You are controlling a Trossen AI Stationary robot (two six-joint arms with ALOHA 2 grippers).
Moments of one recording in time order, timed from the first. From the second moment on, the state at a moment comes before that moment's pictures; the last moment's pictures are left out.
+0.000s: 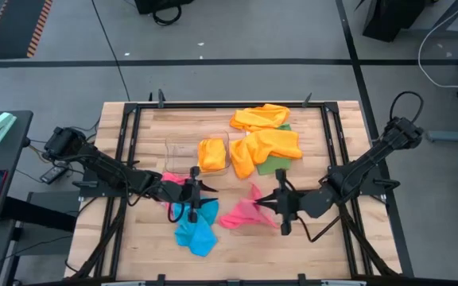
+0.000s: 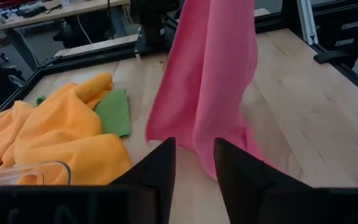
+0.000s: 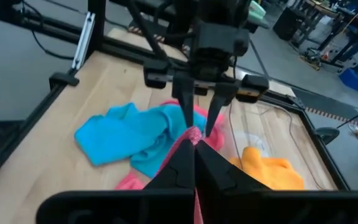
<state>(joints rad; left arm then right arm) -0.39 1.39 0.63 0.42 -0.42 0.04 0.61 1.32 1.06 -0.20 0.61 -0.04</state>
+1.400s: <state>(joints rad) -0.38 1.98 1.14 0.08 -0.31 0.04 0.49 1.31 1.06 -0.33 0.64 0.16</state>
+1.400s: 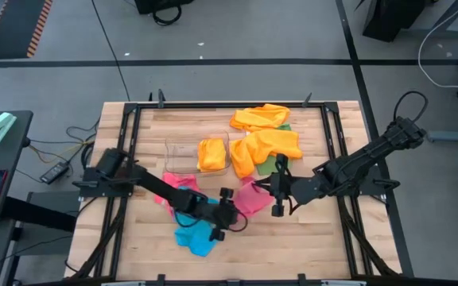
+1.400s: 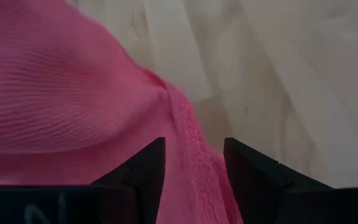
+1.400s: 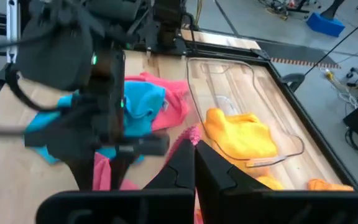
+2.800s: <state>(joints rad) -0.47 1.95 1.39 -1.00 -0.46 -0.27 0.48 1.61 1.06 -0.69 0.22 0.52</state>
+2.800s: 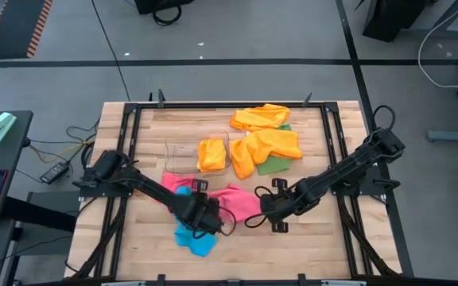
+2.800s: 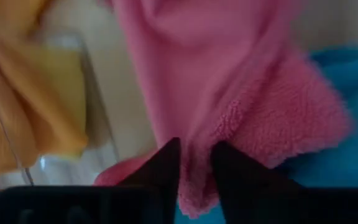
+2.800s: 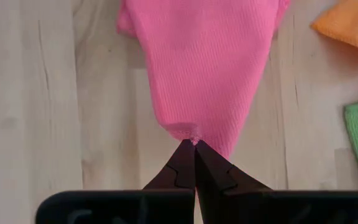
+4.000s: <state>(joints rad) -0.45 2.13 1.45 -0.51 -0.42 0.01 0.47 1.54 1.06 -0.70 0.34 0.52</state>
